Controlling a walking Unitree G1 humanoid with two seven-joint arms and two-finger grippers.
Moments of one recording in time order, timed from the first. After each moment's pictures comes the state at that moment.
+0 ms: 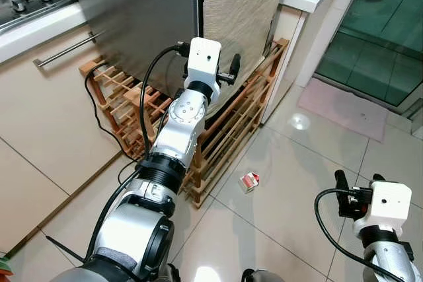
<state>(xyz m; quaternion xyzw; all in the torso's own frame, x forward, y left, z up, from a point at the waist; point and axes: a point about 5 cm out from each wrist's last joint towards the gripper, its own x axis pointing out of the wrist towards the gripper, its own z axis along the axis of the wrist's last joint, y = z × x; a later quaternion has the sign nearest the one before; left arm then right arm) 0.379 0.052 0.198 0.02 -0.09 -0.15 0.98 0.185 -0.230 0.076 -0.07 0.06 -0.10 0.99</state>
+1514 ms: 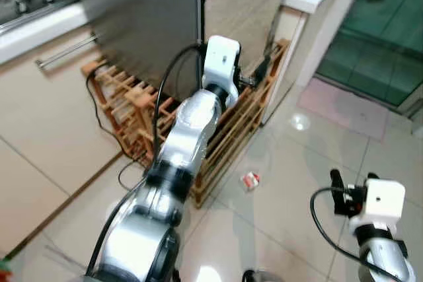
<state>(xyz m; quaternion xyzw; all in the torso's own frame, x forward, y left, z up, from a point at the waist) 0.337 0.023 0.179 -0.03 -0.08 -0.36 0.93 0.189 -0.224 0.075 -0.06 0.05 -0.09 0.99</state>
